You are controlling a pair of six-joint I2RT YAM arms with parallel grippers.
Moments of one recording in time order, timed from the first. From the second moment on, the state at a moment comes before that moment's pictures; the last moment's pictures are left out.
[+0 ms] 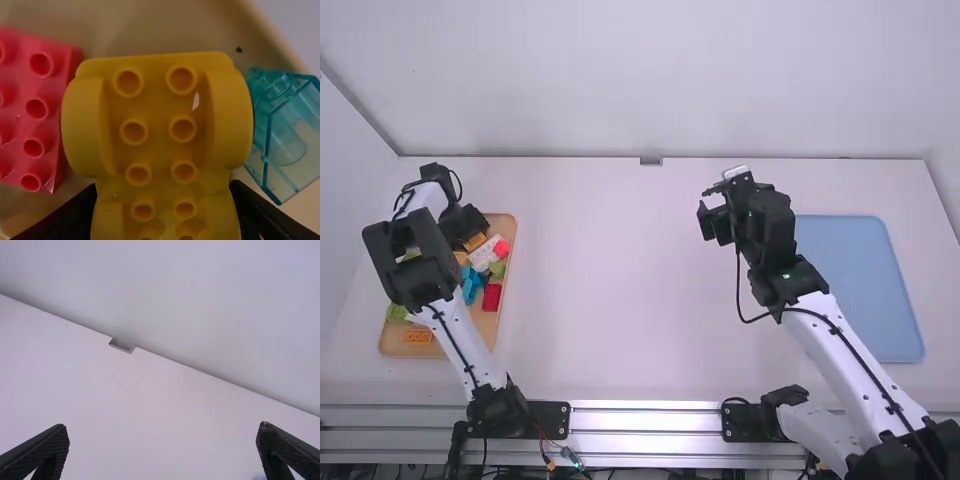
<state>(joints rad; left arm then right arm) 0.48 2.28 1.72 -0.84 -0.03 -0.32 0.33 1.16 0.85 -0.09 0.08 -0.21</state>
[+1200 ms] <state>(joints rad) -0.13 2.02 1.70 -1.01 0.14 0.58 0.38 1.16 0.85 -0.09 0.12 -0.20</state>
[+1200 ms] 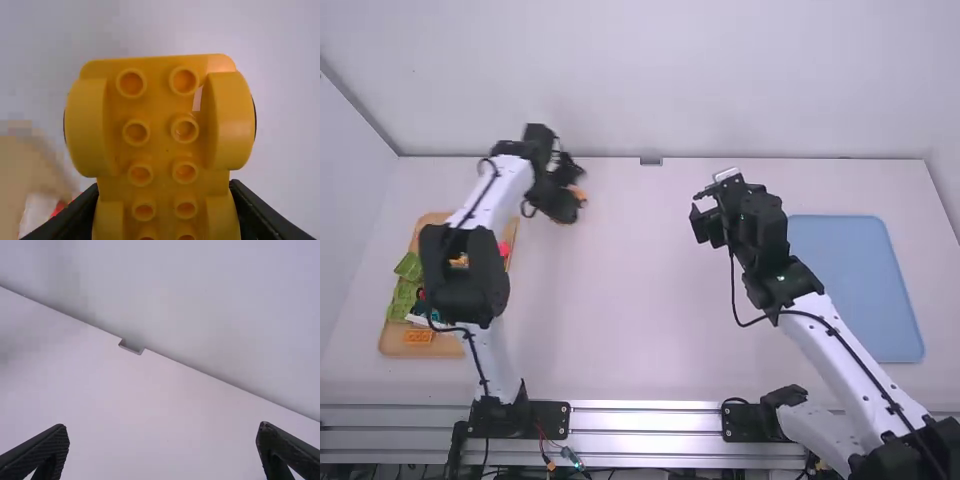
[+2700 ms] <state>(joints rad) -0.67 1.99 1.27 -0.82 0.07 0.81 0.16 0.93 0.85 -0.31 0.06 -0.01</state>
